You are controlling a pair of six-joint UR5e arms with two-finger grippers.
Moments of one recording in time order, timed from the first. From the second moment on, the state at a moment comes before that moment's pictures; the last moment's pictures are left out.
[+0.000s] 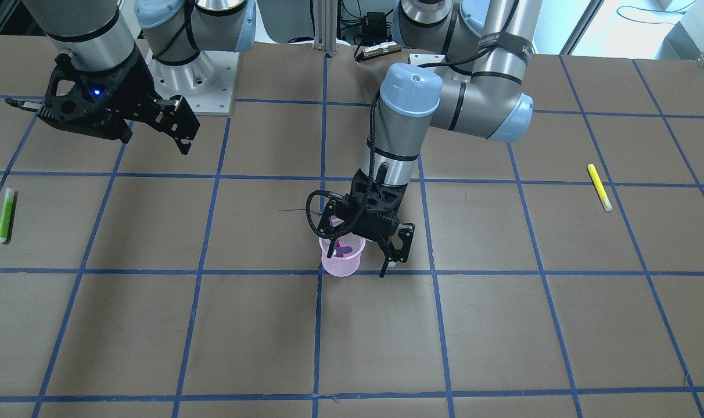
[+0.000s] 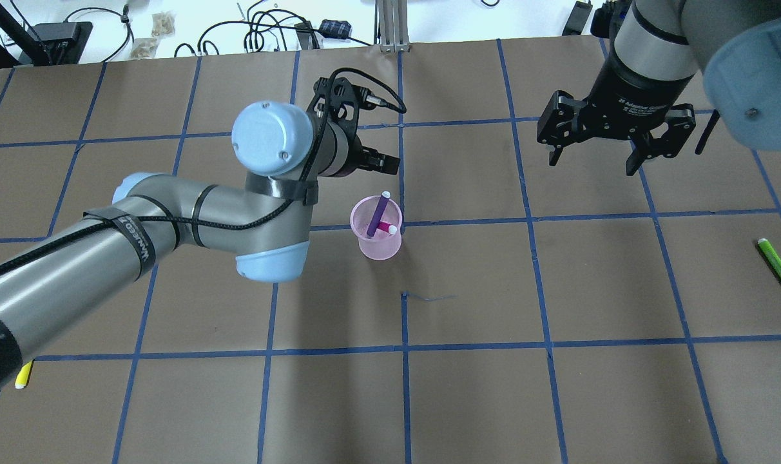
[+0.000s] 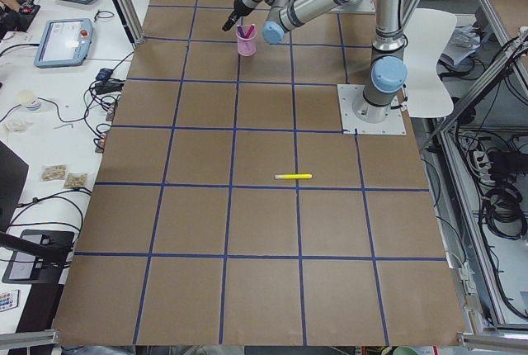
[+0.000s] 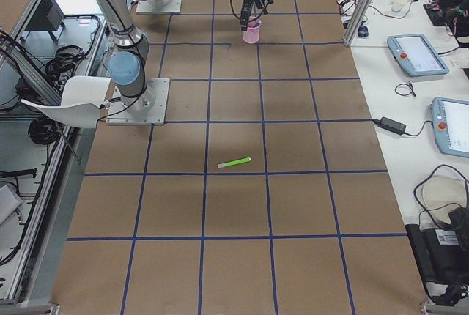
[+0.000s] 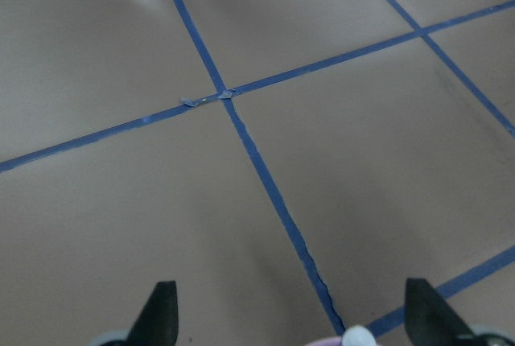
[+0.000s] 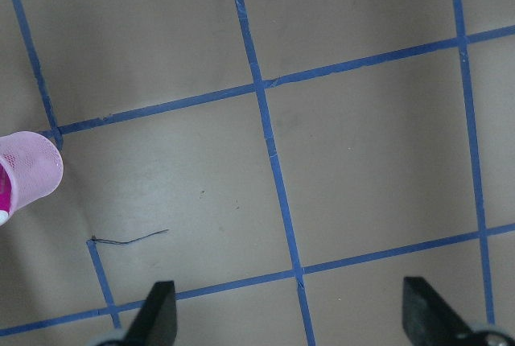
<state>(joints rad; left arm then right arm) -1.82 -1.86 -1.83 -0.54 1.51 0.09 1.57 -1.60 1.62 -1.57 -1.57 0.20</state>
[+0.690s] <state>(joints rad) -1.63 -1.71 -1.55 -1.34 1.57 0.09 1.56 -1.60 1.62 -1.56 -1.57 0.20</state>
